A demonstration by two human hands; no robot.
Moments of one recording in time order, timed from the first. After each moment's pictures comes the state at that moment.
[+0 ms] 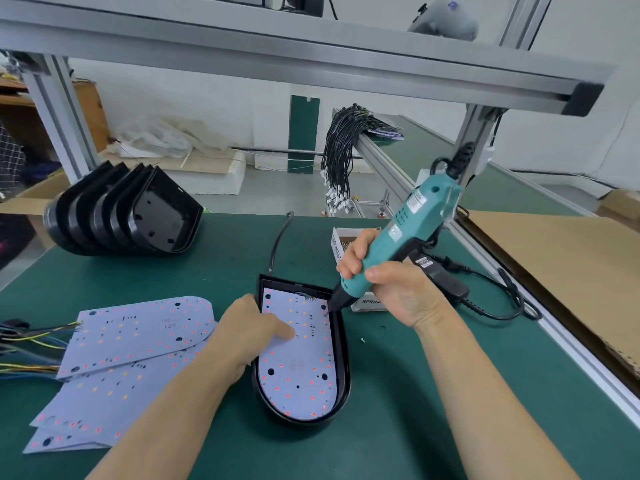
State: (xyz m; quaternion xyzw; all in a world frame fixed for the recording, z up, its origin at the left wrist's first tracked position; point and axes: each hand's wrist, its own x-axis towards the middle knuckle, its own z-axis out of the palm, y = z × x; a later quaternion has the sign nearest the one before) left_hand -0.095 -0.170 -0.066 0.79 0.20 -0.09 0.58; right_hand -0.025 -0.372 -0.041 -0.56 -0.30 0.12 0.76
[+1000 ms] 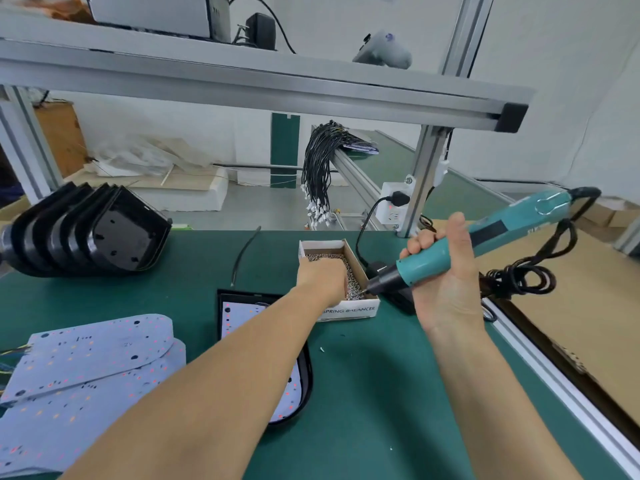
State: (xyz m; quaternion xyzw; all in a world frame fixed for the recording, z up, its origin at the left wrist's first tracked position) left_hand 0.026 -0.302 -0.061 0.99 -0.11 0.00 0.11; right_hand -0.055 -0.436 -0.002 -0.39 -0.08 -0.17 0.90
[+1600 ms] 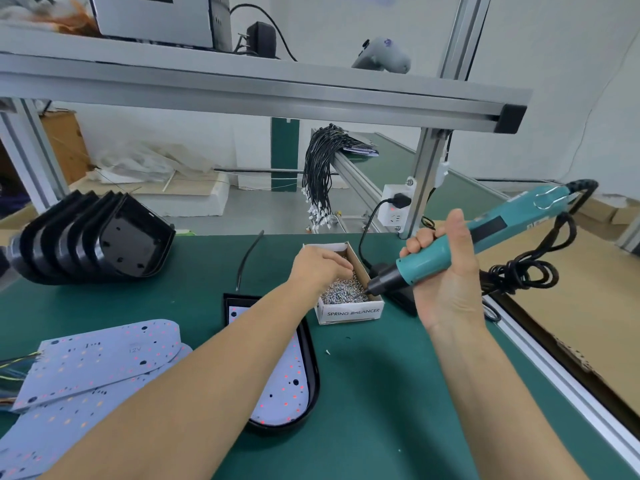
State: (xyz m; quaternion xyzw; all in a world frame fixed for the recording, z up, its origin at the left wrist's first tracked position) left_hand 0.004 -0.284 -0.032 0.78 0.04 -0.03 0.63; right_hand -0.058 -0.430 0.004 -0.40 -0.08 -0.18 0.89
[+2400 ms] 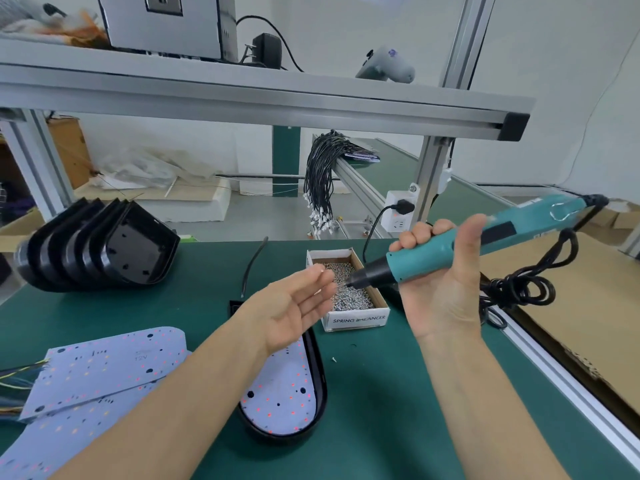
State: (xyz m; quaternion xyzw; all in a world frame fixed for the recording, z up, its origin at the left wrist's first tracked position) left_hand -0.055 -0.237 -0.026 0.43 0.10 -0.17 0.88; right_hand -0.071 -0.405 0.016 -0.34 -0.17 -0.13 0.91
